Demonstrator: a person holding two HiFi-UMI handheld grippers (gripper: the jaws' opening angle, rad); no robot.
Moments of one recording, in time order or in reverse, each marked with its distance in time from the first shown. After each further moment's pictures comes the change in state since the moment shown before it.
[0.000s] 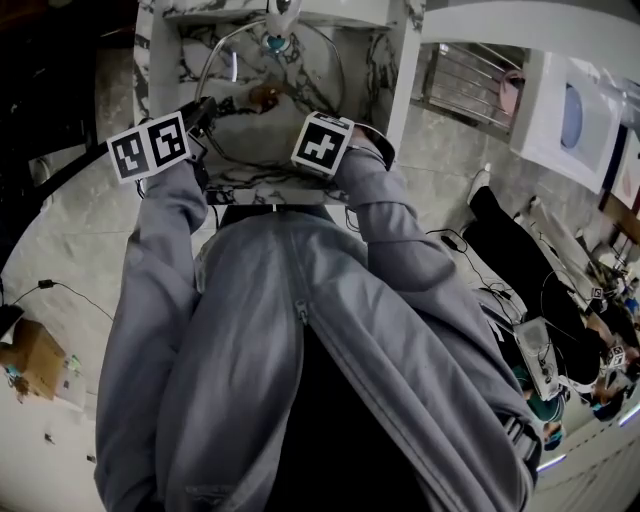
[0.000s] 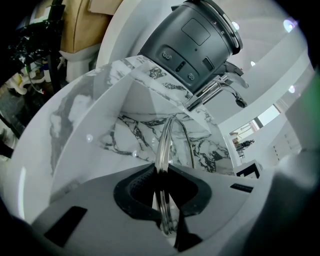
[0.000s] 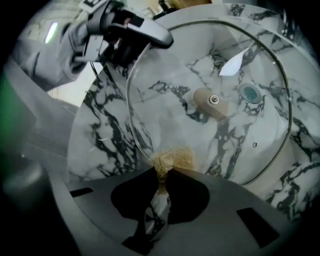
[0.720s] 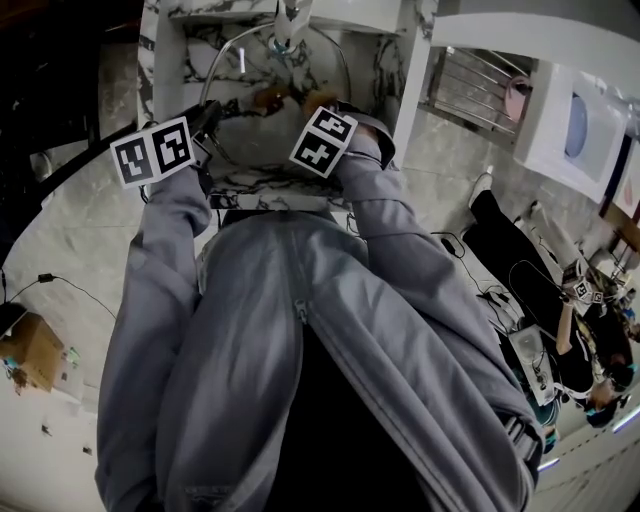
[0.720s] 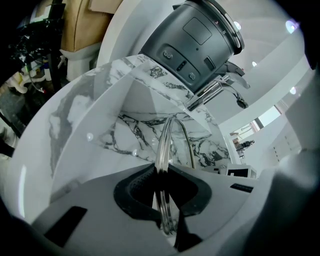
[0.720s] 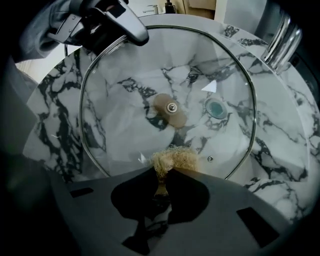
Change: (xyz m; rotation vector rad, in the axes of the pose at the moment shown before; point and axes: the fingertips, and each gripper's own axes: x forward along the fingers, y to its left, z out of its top) left arm 0.002 0.002 0.001 -0.011 0.009 0.002; right arm -0.007 -0.080 0.015 -0.041 -0.020 -0.402
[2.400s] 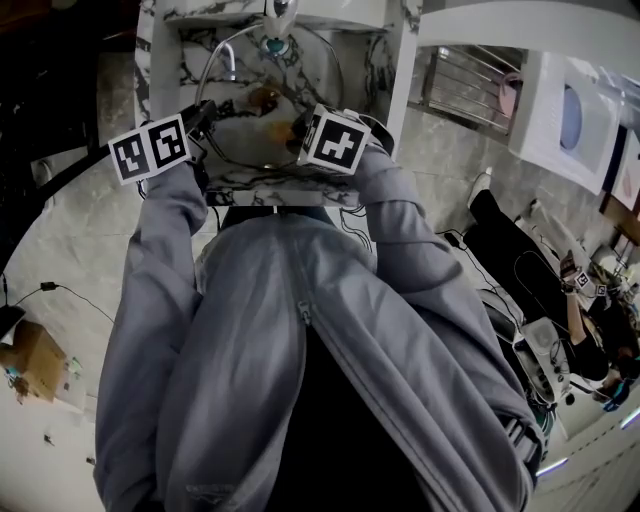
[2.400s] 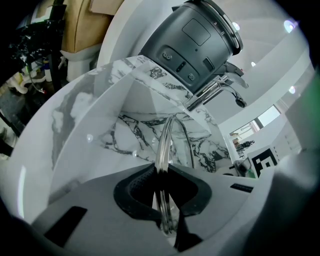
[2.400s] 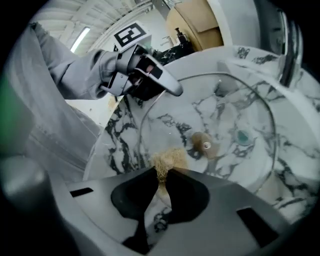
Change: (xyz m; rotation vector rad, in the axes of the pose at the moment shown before) left arm -0.003 -0.002 -0.004 0.003 -0.012 -0.003; right arm -0.066 0.063 0.034 -0.064 -0.270 0.396
